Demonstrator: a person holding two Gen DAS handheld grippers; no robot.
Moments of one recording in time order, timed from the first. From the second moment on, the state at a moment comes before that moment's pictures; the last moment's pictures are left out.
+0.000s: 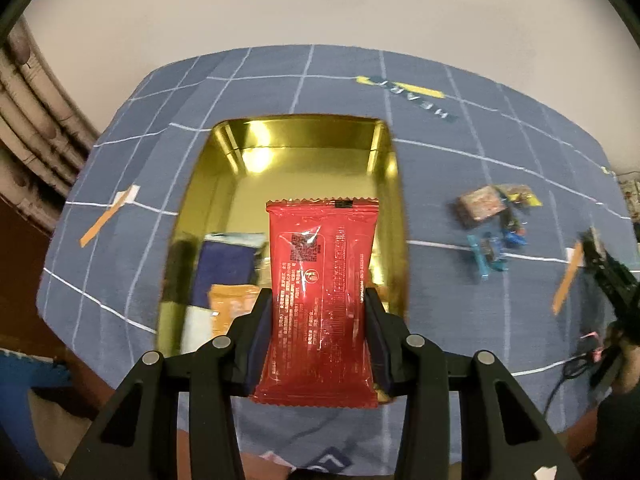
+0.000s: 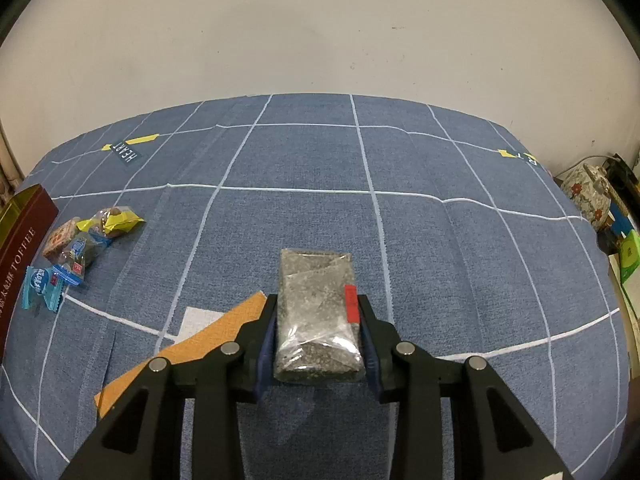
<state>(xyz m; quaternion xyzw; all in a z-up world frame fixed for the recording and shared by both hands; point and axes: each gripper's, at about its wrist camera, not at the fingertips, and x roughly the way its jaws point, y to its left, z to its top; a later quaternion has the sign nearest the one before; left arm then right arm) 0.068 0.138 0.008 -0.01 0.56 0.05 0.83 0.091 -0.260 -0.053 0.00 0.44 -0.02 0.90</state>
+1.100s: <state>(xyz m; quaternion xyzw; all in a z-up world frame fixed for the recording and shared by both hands) 0.058 0.144 -0.029 0.08 0.58 0.05 0.81 0.092 -0.262 -0.053 -0.01 0.44 -0.02 0.90</state>
